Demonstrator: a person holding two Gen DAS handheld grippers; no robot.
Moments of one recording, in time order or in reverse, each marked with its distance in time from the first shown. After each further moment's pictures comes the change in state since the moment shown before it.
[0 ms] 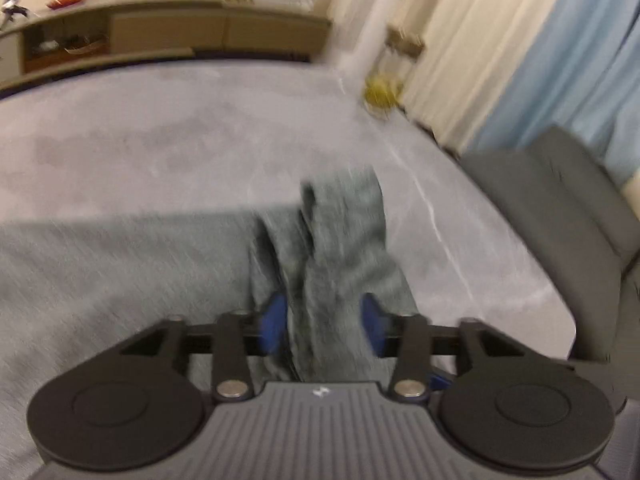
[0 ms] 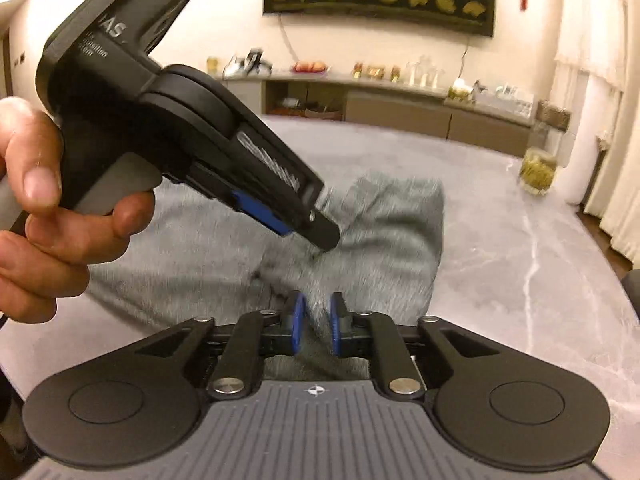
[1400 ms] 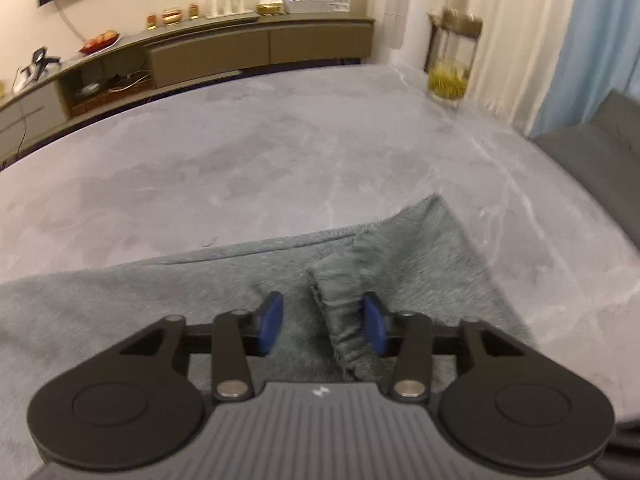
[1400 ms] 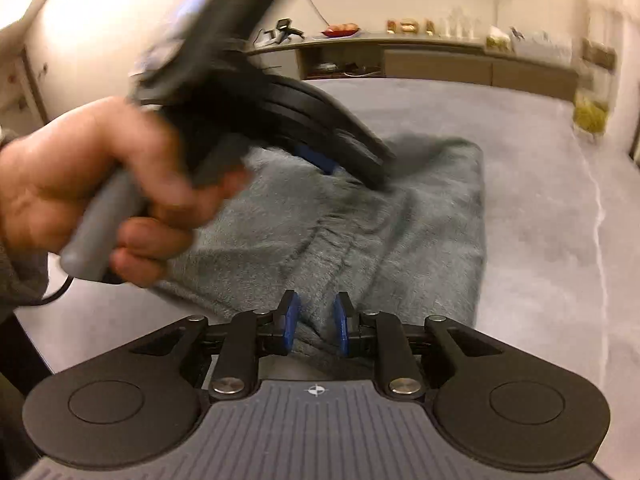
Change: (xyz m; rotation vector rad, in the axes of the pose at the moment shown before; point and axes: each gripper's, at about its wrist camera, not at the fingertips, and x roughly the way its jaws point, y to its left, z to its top) left arm 0.035 -0.002 0.012 0.103 -0.003 0.231; right arm -0.020 0.000 -0.018 0.170 0.103 0.177
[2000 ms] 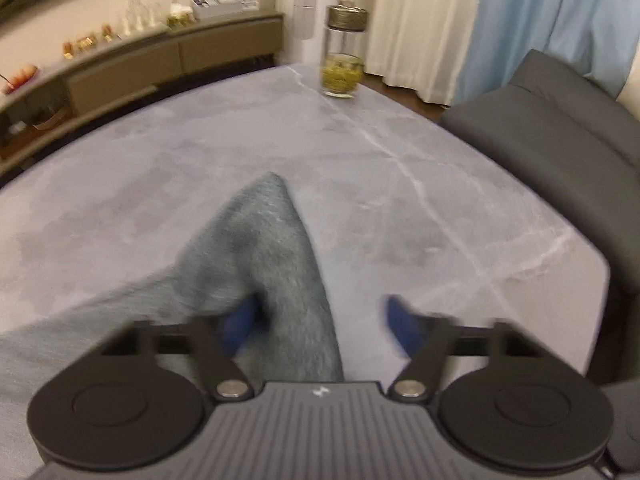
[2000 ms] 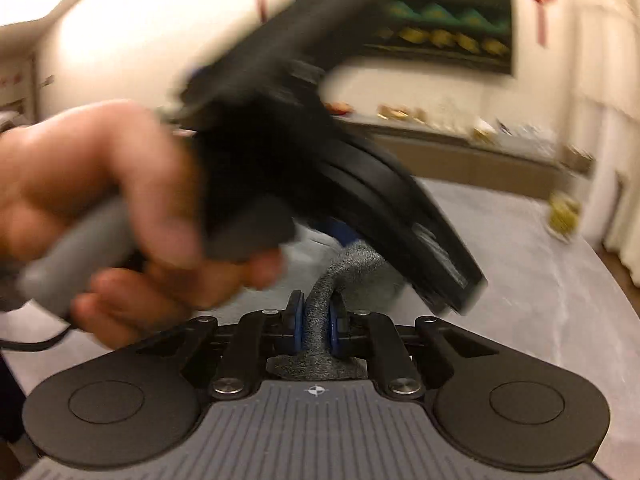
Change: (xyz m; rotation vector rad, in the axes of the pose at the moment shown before) left arm -0.006 -0.048 0.016 0.200 0.033 -0.120; right arm 0.012 0.041 0.007 -0.247 -0.184 -0.059
